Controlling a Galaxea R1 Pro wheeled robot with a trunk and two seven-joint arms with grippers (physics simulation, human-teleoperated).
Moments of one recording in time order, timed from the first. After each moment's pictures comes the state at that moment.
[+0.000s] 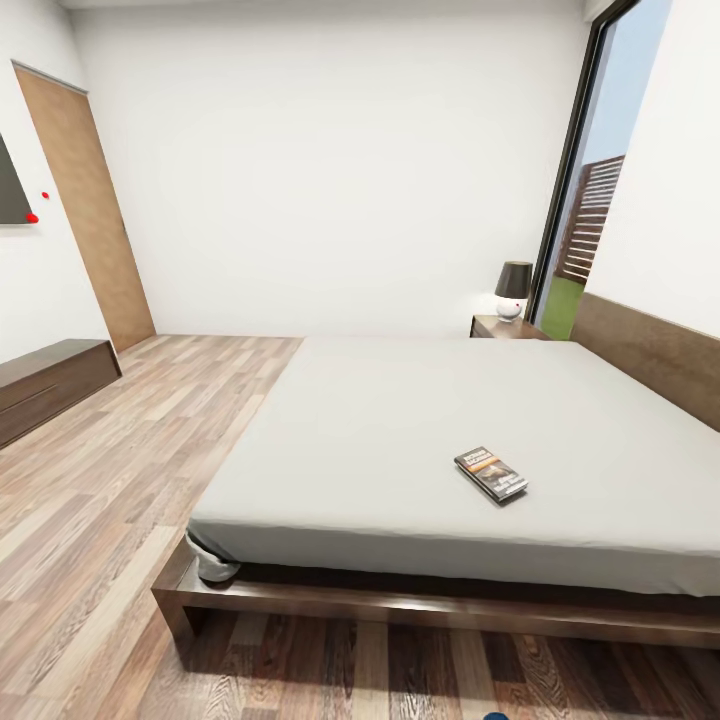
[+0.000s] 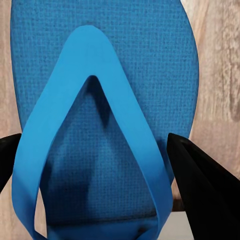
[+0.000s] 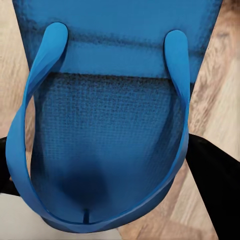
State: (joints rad) left arm -0.30 0.04 0.03 -0.13 -0.06 0.06 0.00; right arm -0.29 -0.10 0.16 -0.24 0.07 0.14 0.17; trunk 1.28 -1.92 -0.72
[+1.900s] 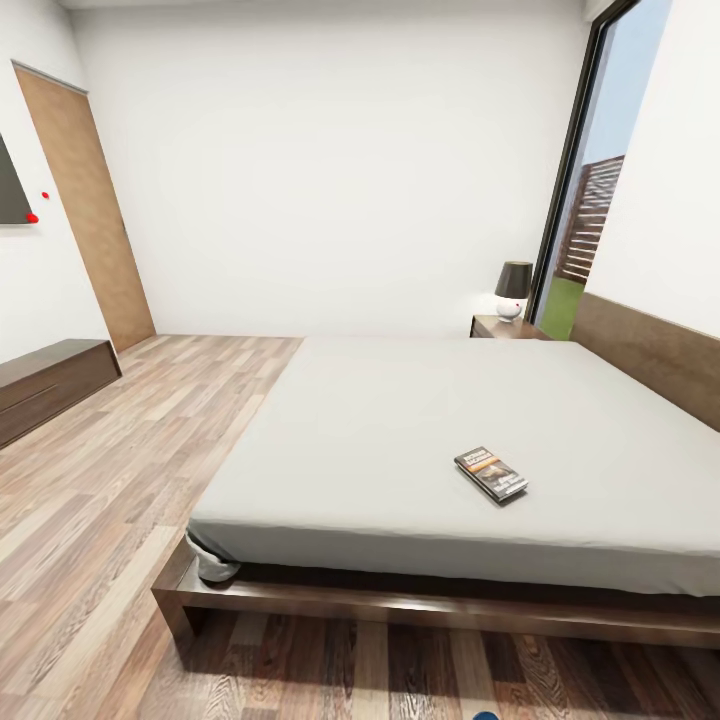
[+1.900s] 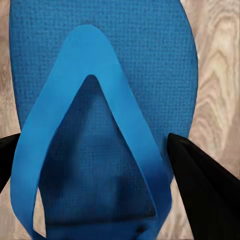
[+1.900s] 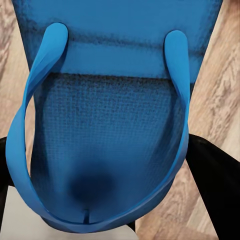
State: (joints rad) left arm -0.30 0.06 0.03 -0.14 -0.05 0.06 0.45; right arm -0.30 -0.09 0.16 -0.24 0.07 0.15 0.23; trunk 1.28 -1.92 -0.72
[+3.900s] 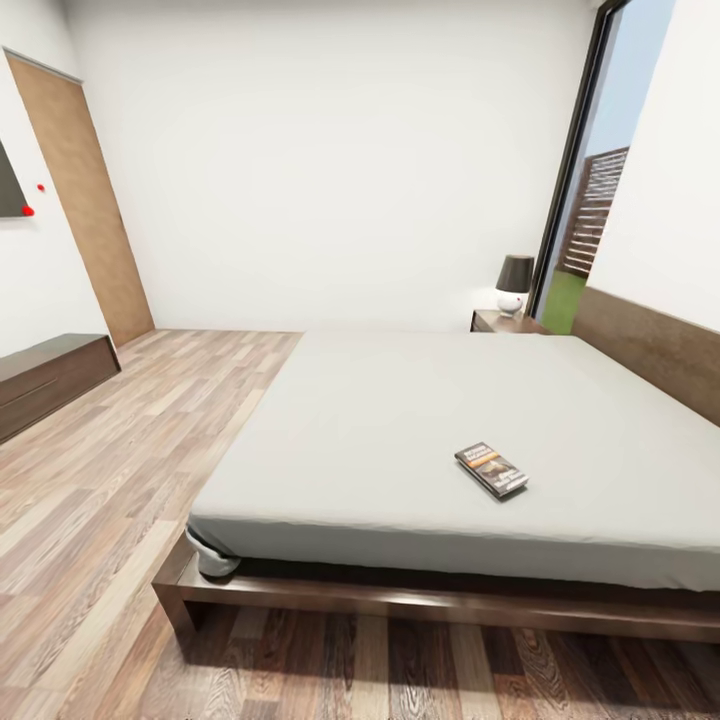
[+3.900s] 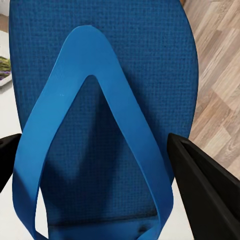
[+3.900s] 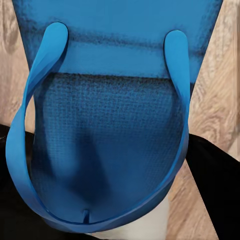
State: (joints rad) left arm -0.26 0.44 0.09 -0.13 0.05 -0.07 1.15; right arm -0.30 -0.05 0.16 -0.27 0.07 0.36 0.24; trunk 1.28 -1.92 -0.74
